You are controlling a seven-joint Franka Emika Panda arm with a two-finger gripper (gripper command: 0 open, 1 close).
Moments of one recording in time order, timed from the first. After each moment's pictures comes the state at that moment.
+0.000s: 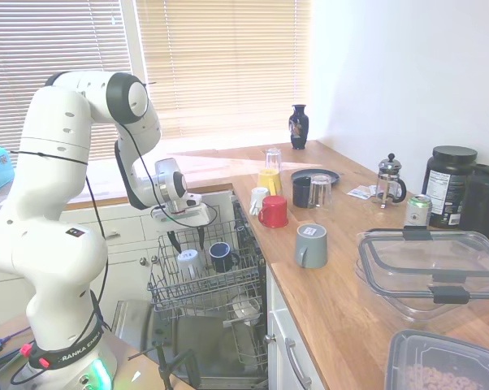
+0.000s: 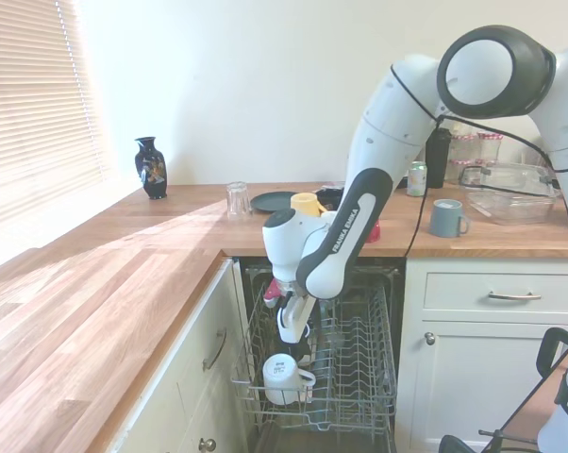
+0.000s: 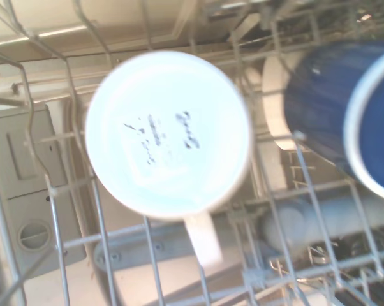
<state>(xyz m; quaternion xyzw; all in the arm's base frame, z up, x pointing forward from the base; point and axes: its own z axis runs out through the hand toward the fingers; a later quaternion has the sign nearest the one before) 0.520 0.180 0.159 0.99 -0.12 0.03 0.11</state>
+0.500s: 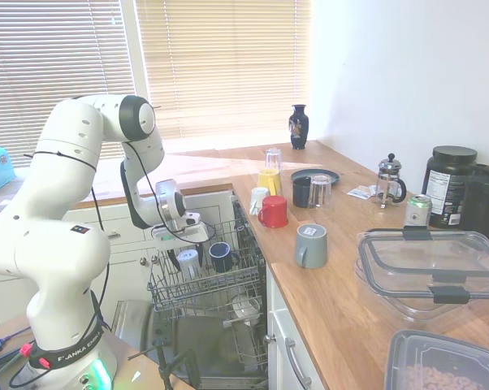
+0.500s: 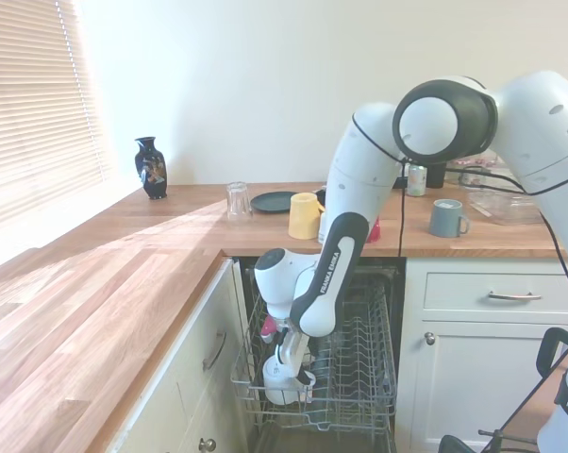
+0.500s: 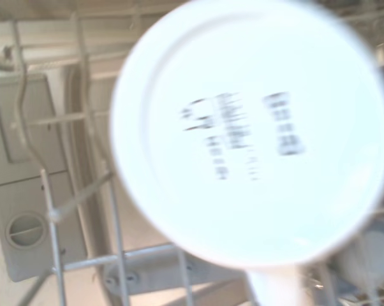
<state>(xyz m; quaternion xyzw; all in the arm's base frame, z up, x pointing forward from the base) 0.517 0.194 0.078 0.99 -0.09 0.01 0.13</state>
